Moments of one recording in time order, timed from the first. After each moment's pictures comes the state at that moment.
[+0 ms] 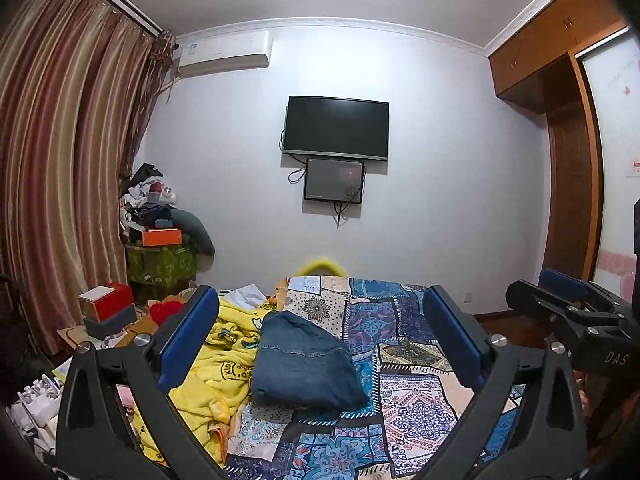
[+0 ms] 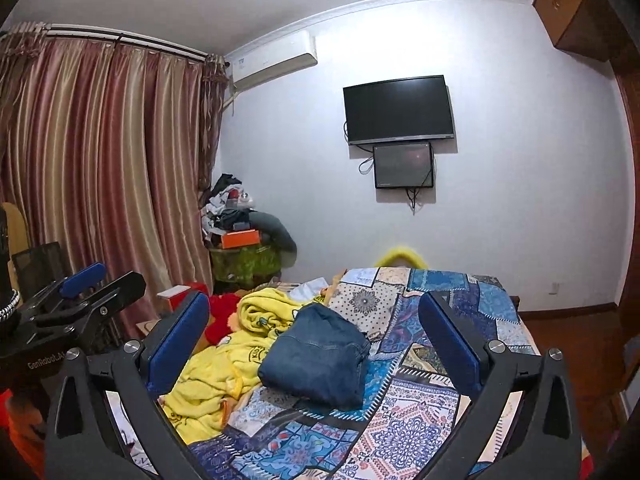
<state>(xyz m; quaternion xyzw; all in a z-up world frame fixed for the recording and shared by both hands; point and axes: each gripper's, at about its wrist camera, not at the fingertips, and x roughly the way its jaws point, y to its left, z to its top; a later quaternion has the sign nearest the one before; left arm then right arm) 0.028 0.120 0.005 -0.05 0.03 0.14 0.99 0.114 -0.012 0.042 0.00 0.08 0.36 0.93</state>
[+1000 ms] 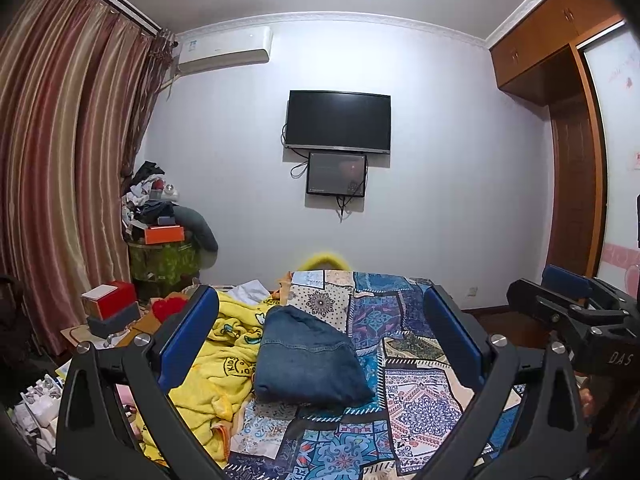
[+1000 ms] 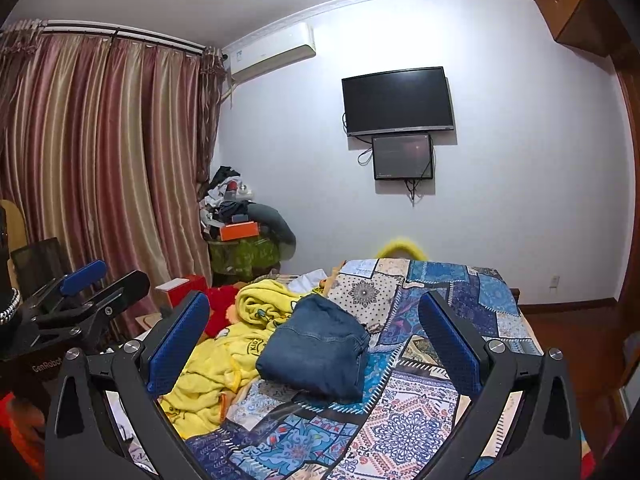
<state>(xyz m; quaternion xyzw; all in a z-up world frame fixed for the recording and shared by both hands) 0.035 0.116 -0.003 -0.04 0.04 0.14 0.99 0.109 -0.014 0.038 0.00 0.09 0.35 0.93</state>
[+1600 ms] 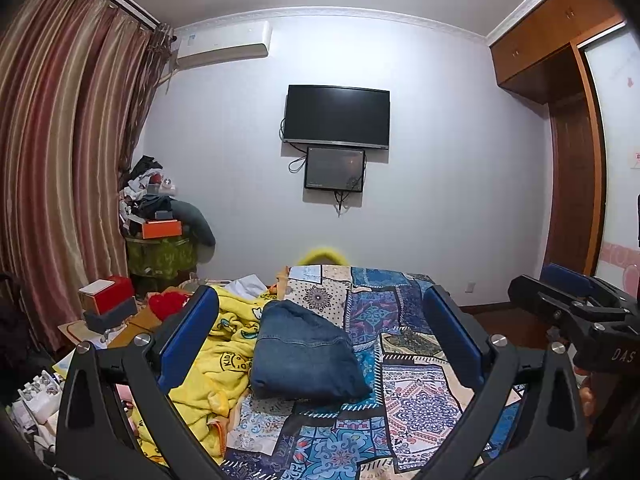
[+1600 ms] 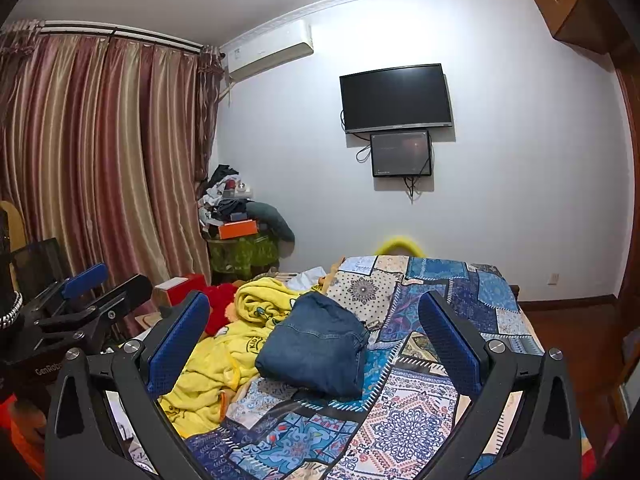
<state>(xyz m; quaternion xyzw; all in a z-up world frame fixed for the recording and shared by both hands) 0.040 0.120 -0.004 -0.05 0.05 0.14 0.99 0.111 -0.017 0.038 0.00 0.10 0.35 0.93</state>
